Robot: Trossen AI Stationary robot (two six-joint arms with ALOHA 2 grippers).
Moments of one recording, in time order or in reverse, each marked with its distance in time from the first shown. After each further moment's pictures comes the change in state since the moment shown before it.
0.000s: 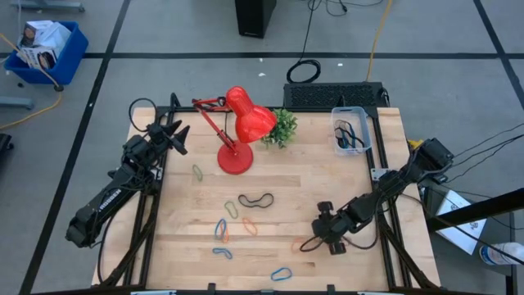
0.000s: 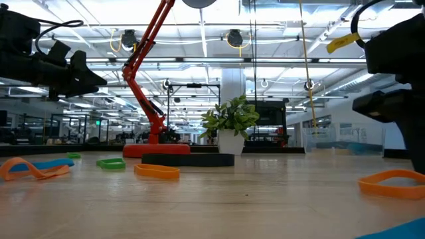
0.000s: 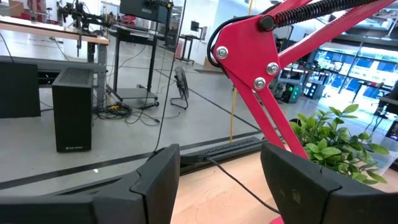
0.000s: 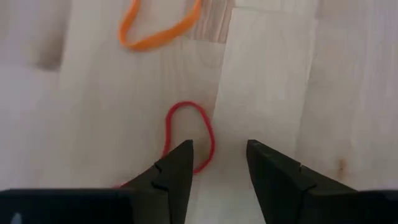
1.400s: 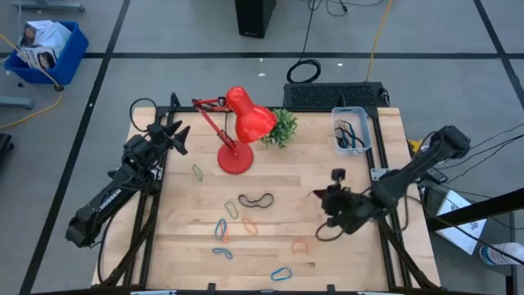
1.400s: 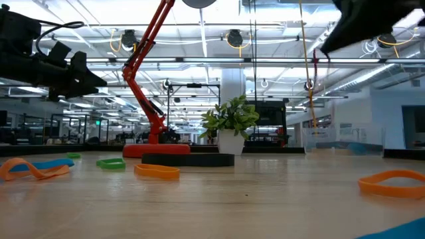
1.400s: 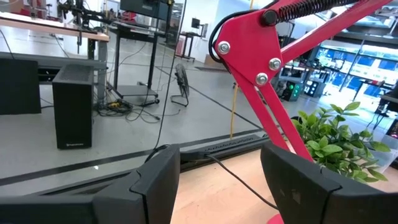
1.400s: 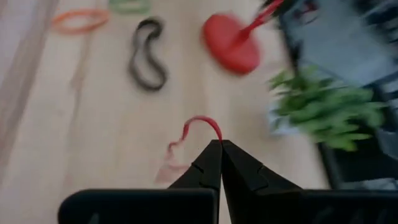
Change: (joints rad) left arm 0.000 0.005 0.000 -0.008 0.000 -0.003; right arm 0.003 -0.367 0.125 -0.257 0.792 -0.189
